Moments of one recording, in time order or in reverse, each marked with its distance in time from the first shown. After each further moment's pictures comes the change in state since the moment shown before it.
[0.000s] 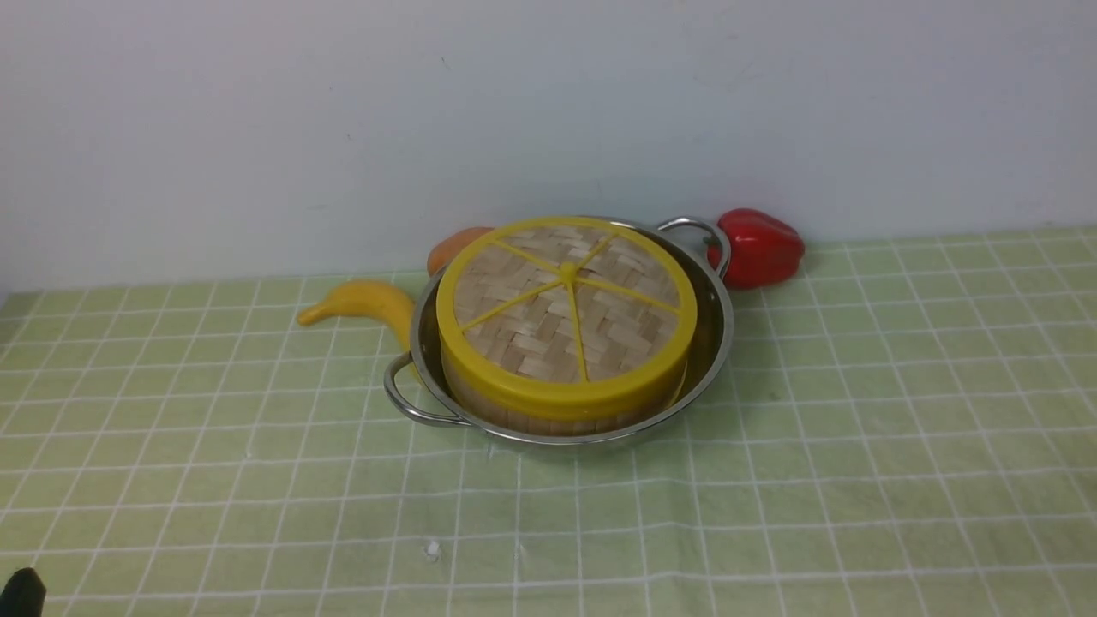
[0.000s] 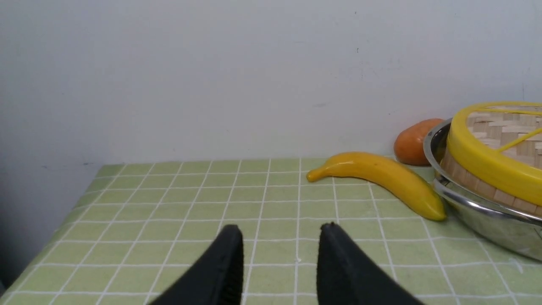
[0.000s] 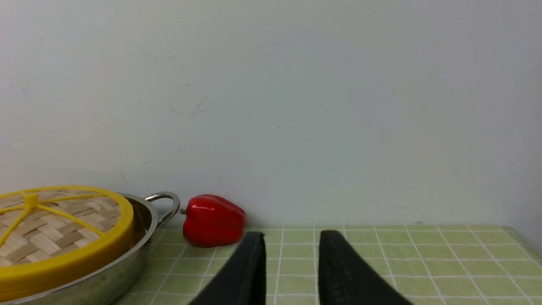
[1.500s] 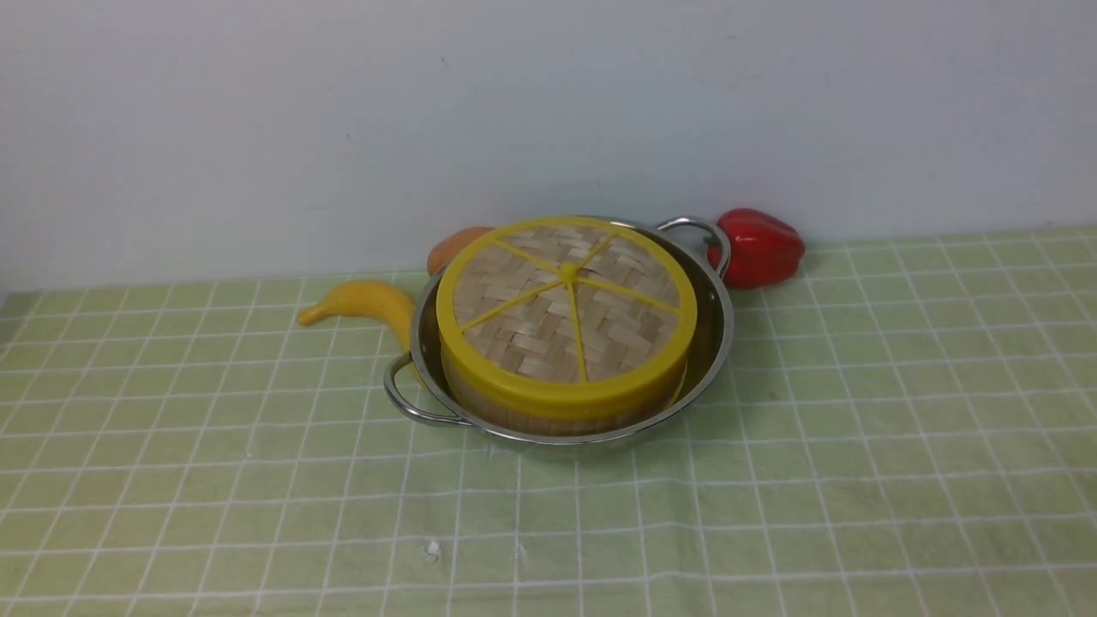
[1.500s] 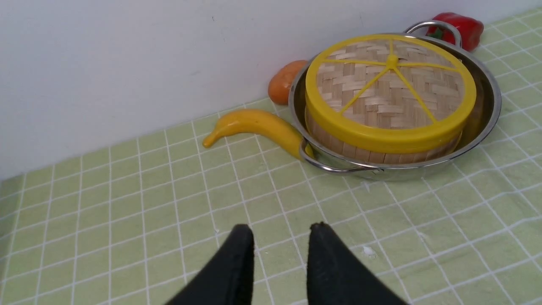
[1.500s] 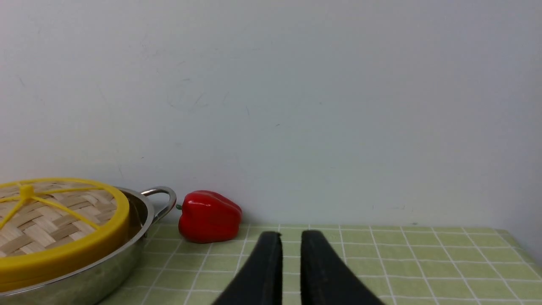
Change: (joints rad) right arm 0.001 0.005 -0.001 0.000 0.002 -0.028; left arm -0.396 0.462 -0.850 0.025 0.773 0.087
